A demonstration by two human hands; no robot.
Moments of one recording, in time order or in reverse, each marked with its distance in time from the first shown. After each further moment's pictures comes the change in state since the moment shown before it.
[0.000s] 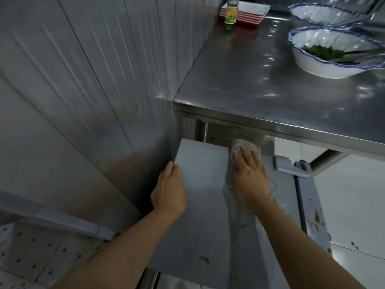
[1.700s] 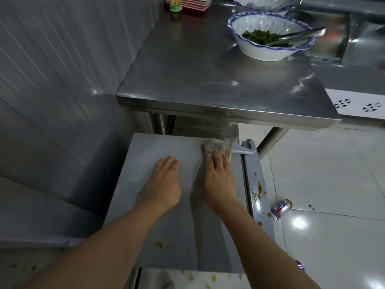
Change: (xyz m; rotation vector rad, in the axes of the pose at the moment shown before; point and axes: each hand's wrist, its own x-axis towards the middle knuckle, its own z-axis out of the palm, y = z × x) left_hand -0.008 0.073 0.041 0.097 -0.138 0.272; right_hand -0.052 0.030 0.002 0.042 0.092 0.084
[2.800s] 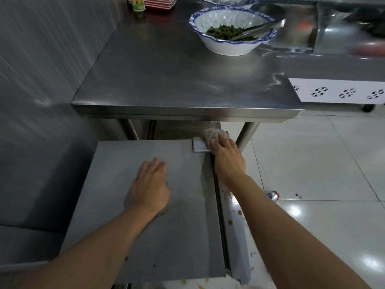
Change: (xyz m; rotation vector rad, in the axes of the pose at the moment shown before) left_hand 0.018 0.033 0.030 0.051 0.028 0.010; right_hand 0.044 0.094 -0.046 -0.016 0.000 0.097
